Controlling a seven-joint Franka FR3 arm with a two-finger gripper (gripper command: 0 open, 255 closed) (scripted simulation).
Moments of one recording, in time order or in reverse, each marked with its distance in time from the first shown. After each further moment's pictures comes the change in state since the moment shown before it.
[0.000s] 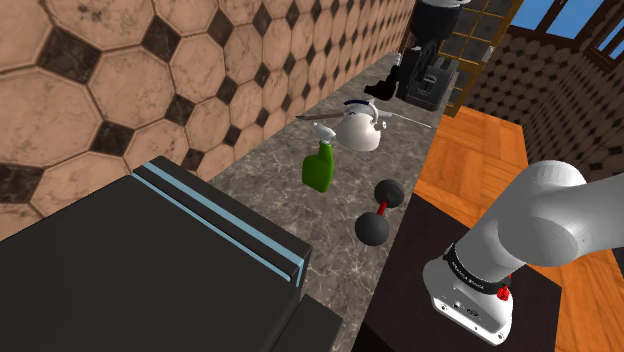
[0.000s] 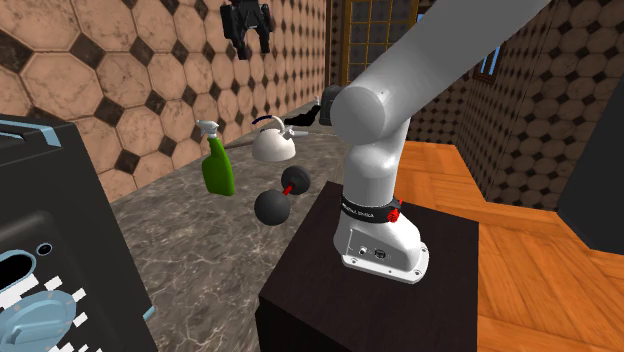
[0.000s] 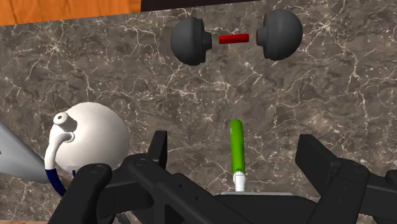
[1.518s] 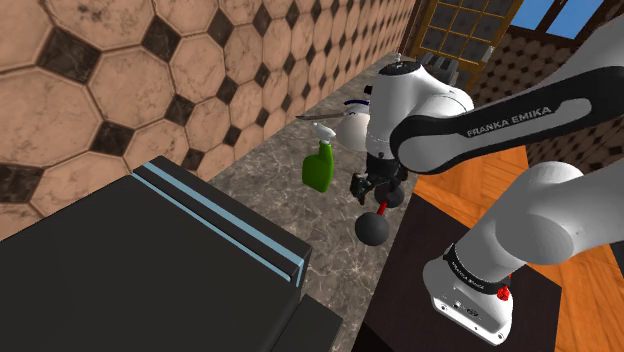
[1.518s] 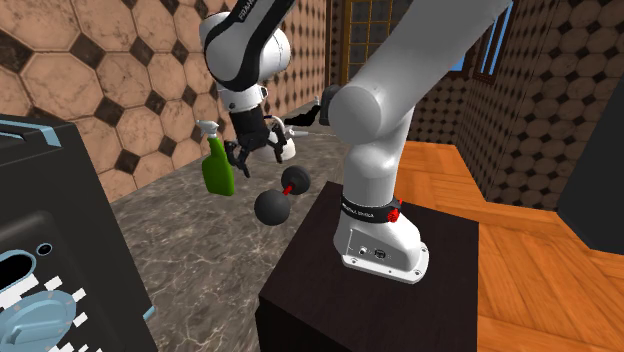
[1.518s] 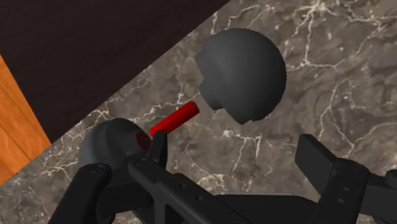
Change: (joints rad) arm -0.047 0.158 0.275 -0.560 0.202 0.579 0.681
